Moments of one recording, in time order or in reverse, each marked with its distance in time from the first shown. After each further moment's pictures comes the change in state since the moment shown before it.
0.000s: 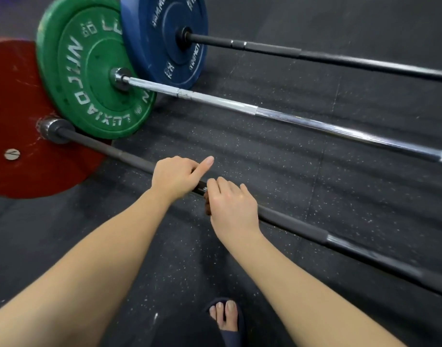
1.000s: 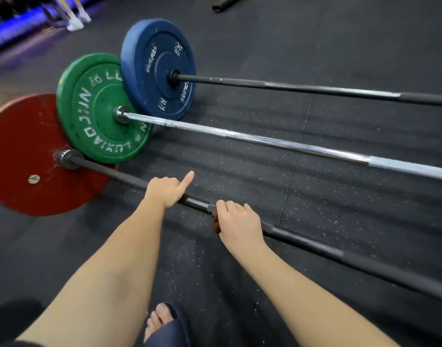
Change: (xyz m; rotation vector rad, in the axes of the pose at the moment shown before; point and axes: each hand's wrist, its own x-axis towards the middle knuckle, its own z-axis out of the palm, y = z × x) left_hand -0.005 0.032 -0.020 0.223 -0.338 -0.099; right_hand -0.060 0.068 -0.052 0.059 -0.075 0.029
